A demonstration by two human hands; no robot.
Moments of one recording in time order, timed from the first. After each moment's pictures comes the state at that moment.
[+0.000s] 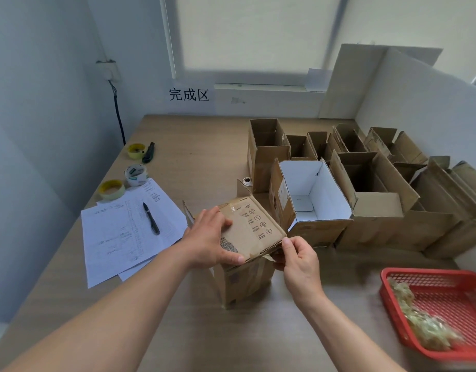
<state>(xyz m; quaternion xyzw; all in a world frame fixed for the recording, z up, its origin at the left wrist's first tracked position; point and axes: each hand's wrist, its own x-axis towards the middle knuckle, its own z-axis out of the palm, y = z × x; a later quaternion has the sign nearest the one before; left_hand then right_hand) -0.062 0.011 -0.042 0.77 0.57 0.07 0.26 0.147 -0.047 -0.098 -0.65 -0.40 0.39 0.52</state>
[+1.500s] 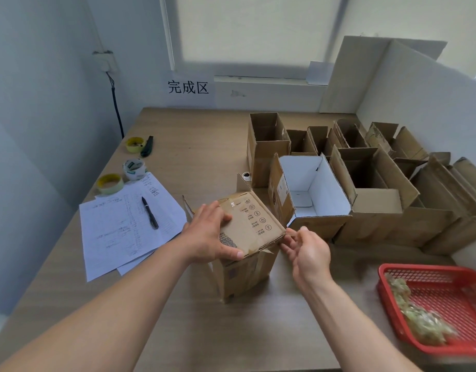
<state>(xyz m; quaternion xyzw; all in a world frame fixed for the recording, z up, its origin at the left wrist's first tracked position) -0.060 0.011 -0.041 0.77 0.57 0.08 0.28 0.154 -0.033 -0.076 -0.58 -0.15 0.50 0.62</state>
